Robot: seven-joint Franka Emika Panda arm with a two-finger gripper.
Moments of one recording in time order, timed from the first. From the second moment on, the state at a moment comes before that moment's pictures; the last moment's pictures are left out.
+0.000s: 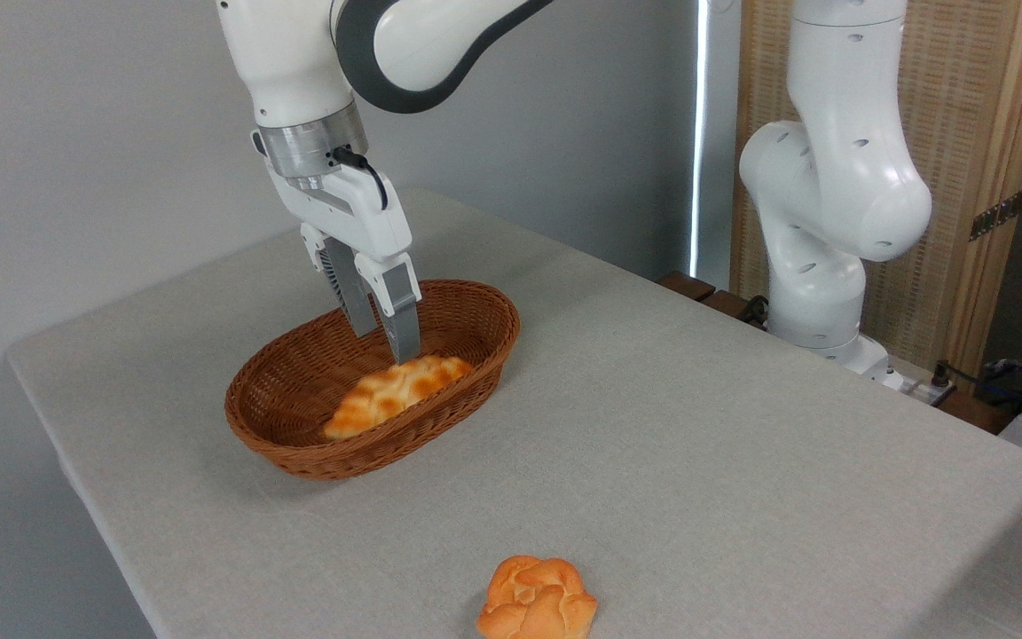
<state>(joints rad) -0.30 0.00 -0.06 -1.90 0.02 1.84 0.42</state>
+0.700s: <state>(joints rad) -0.21 -0.03 -0.04 -1.77 0.05 1.69 0.43</state>
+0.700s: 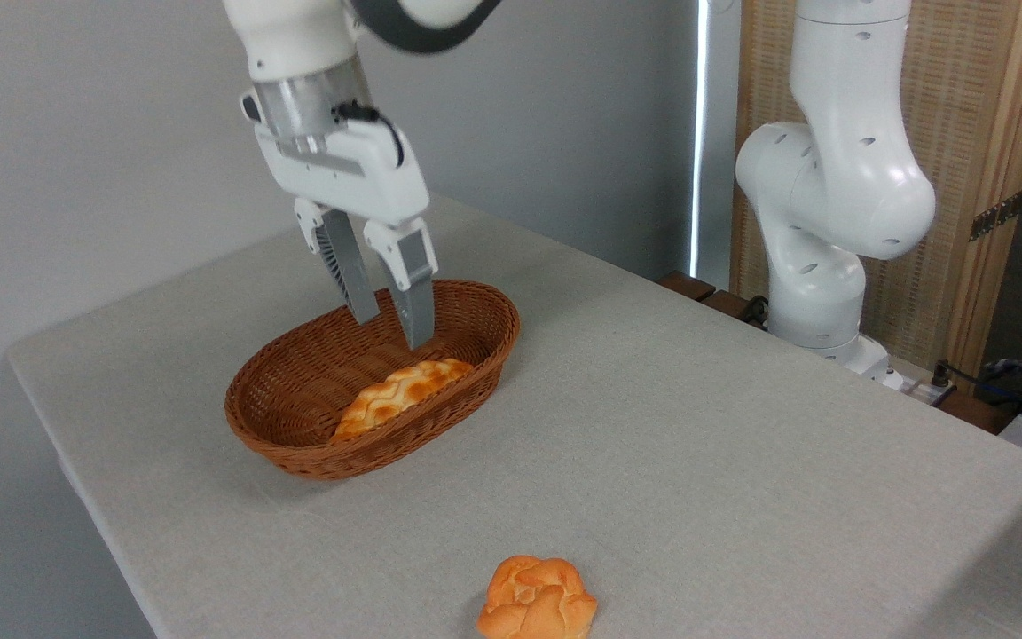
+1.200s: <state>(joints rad) -0.04 -0.06 -0.03 -1.67 0.04 1.64 0.56</state>
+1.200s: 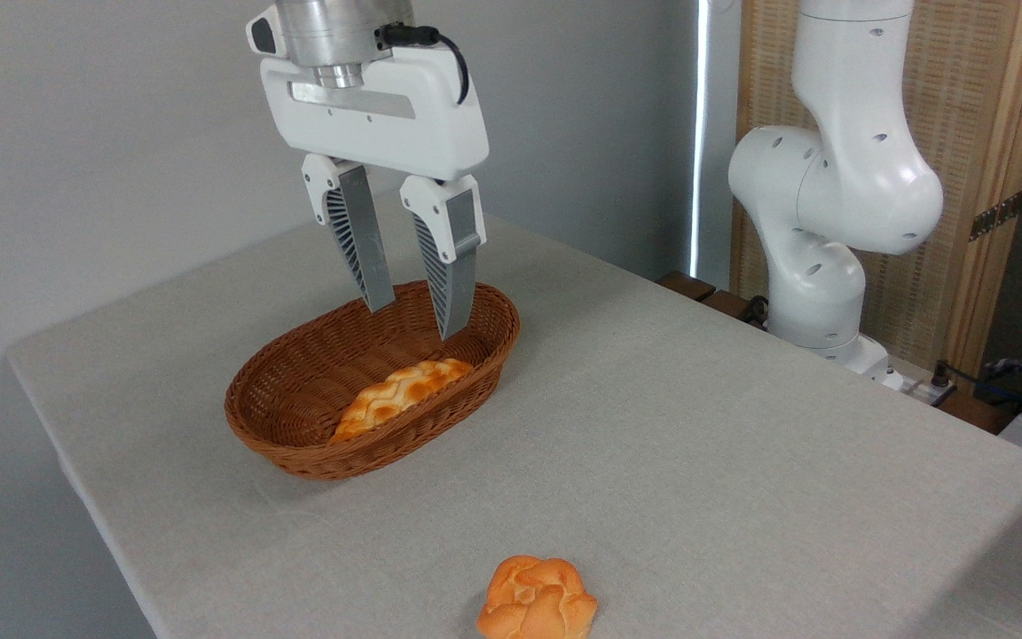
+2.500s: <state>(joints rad) -0.01 -0.03 -0.03 -1.61 -0.06 1.61 0.69</state>
